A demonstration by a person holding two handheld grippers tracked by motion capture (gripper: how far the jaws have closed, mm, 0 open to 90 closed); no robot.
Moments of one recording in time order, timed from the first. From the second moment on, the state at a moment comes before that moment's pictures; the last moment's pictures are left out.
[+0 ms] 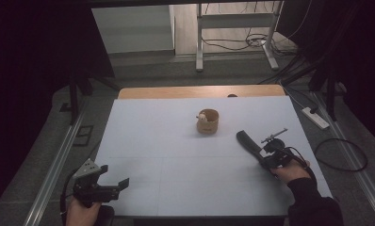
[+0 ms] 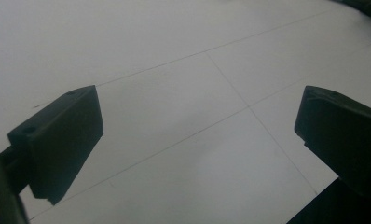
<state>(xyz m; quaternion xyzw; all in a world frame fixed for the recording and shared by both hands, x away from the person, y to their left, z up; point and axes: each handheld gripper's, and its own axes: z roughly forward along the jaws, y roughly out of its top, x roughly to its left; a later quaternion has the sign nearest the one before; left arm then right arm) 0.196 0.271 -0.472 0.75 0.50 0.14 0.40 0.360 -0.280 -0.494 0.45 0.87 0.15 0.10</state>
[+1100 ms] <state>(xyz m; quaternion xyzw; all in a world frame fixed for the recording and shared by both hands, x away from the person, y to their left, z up) 0.226 0.240 -0.461 0.78 0.43 0.11 0.45 0.343 -0.288 -0.476 0.42 0.86 0.24 0.14</state>
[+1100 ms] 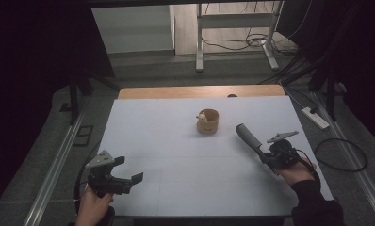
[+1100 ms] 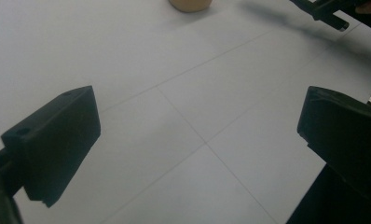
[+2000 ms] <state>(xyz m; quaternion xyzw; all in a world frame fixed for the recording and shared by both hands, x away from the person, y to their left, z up) 0.290 0.204 -0.436 0.77 0.41 0.07 0.49 0.326 -0.281 -0.450 0.37 0.85 0.33 0.19</state>
